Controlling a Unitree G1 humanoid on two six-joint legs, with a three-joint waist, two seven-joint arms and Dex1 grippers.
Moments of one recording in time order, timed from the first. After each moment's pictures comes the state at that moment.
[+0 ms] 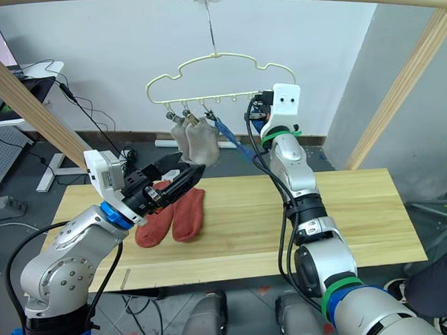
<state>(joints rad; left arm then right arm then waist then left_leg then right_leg) -0.22 0.48 0.22 -0.48 -0.86 0.65 -0.48 -0.99 0.06 -0.13 0.63 0.14 0.04 0.00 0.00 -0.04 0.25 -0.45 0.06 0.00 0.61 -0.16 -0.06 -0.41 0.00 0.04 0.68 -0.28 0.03</state>
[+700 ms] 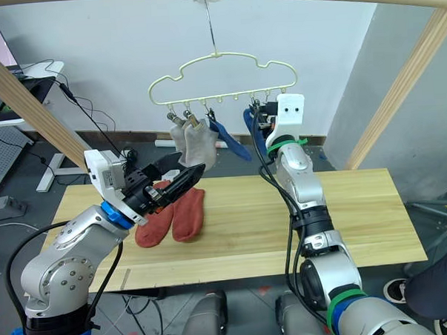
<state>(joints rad) -0.22 0.48 0.22 -0.48 -0.86 0.65 -0.47 -0.85 0.04 -0.07 0.42 0.12 0.12 0.02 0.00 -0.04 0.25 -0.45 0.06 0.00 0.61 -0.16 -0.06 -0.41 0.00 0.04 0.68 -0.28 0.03</state>
